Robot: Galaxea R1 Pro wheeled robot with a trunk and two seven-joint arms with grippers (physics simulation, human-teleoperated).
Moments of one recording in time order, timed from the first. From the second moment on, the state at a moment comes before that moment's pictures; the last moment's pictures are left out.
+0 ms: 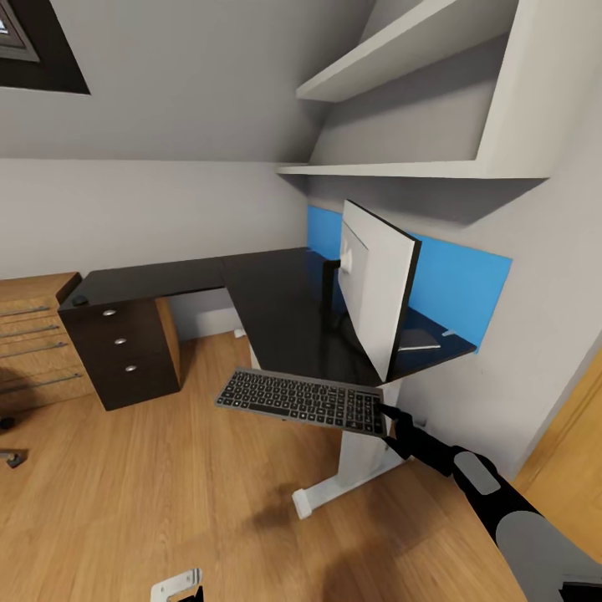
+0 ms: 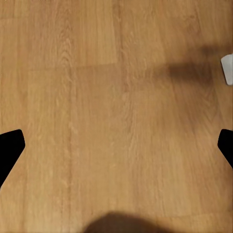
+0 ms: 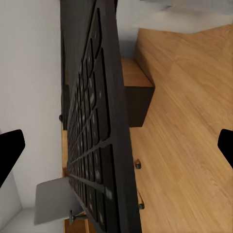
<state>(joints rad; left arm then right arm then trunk) -0.01 -0.05 -0.02 -0.92 0.22 0.08 0.28 -0.71 -0.17 -0.02 -0.46 -1.11 0.65 0.50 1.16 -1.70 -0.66</state>
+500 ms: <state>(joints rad) -0.01 -0.05 -0.02 -0.92 0.22 0.08 0.28 -0.71 -0.17 -0.02 -0.45 -1.11 0.65 0.50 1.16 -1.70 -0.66</state>
